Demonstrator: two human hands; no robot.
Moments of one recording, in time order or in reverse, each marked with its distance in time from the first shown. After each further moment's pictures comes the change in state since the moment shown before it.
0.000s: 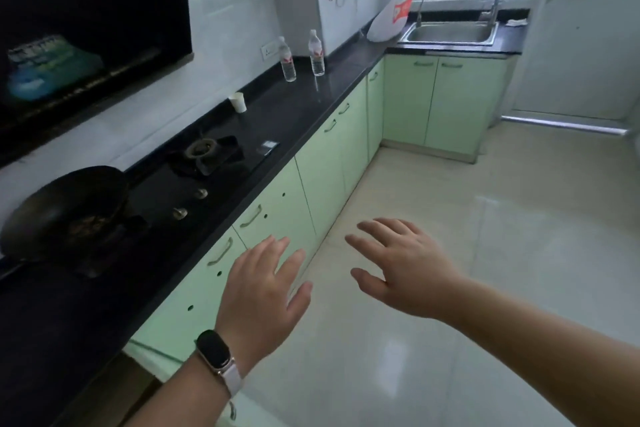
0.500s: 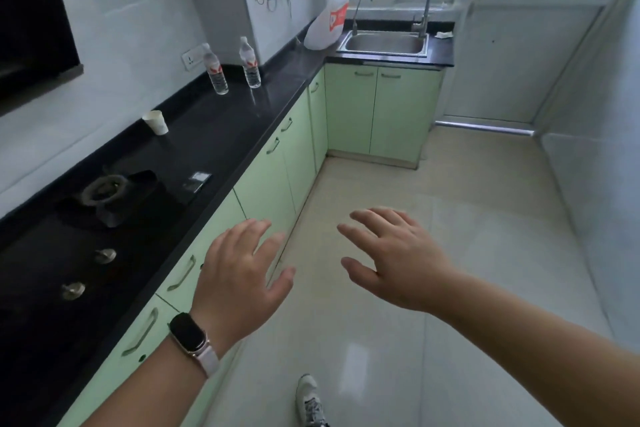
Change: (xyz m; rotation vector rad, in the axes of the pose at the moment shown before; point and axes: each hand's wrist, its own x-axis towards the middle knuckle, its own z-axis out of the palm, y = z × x) left_hand 0.189 -0.039 0.073 -0.102 0.089 0.155; right_hand 0.095 0.112 0.014 -0.105 0.015 0.185
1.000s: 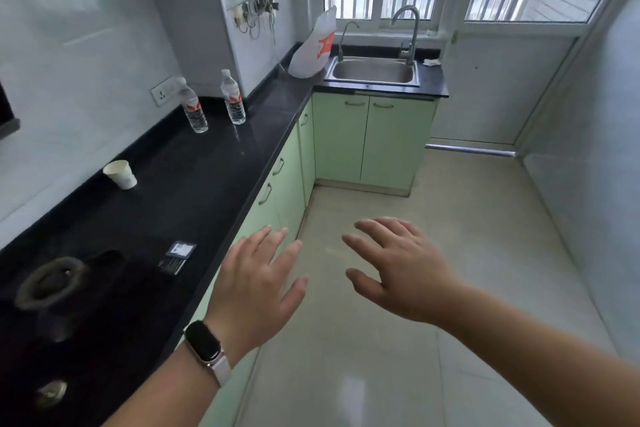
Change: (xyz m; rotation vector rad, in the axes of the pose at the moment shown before) left_hand 0.177 -0.127 0.079 -0.065 -0.017 0.127; right_hand 0.195 0.056 0.046 -0.067 0.043 0.070
